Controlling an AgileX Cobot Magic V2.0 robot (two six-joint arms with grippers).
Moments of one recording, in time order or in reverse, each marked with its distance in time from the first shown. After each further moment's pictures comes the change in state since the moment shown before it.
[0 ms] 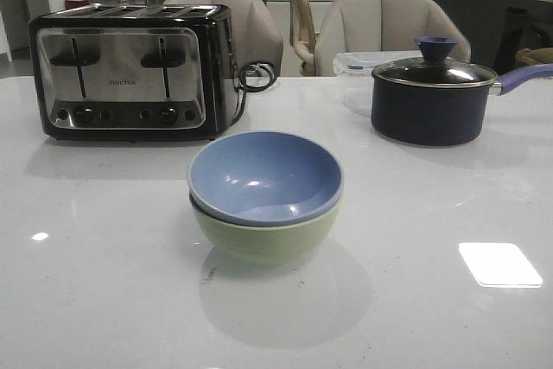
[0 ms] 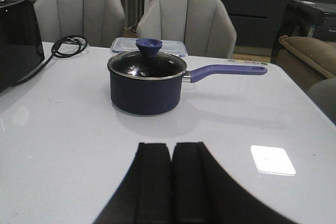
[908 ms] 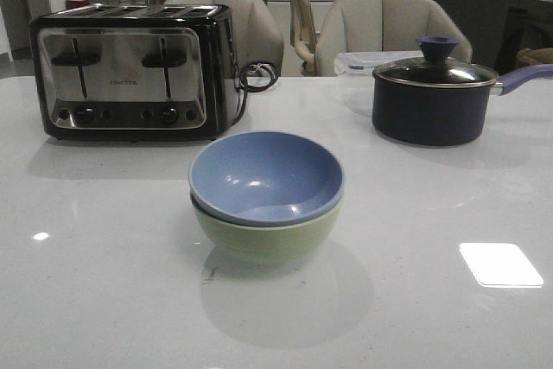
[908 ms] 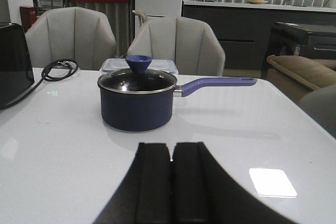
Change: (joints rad) left arm 0.000 0.000 0.000 0.000 -0.002 0.000; right arm 0.000 -0.071 0.127 -0.150 -0.162 0.189
